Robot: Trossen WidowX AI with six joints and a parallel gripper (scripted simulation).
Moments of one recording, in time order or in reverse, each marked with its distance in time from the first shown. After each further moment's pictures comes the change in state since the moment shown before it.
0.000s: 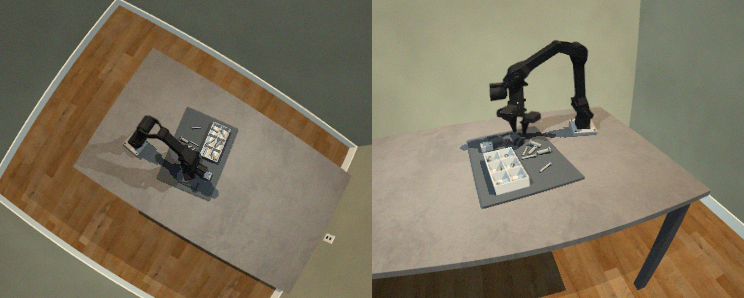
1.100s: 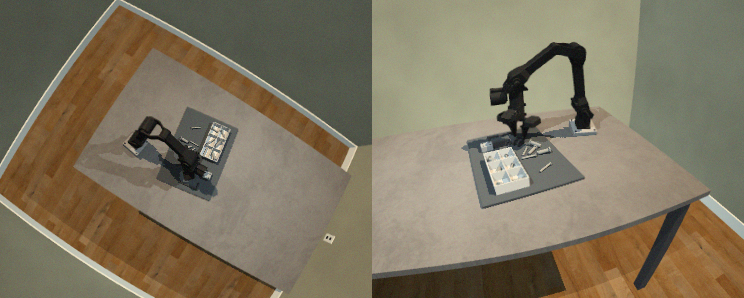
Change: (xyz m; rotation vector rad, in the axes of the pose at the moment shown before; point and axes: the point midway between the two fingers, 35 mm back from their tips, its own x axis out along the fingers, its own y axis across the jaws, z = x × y) arm 0.019 -0.001 0.001 0.000 0.001 0.001
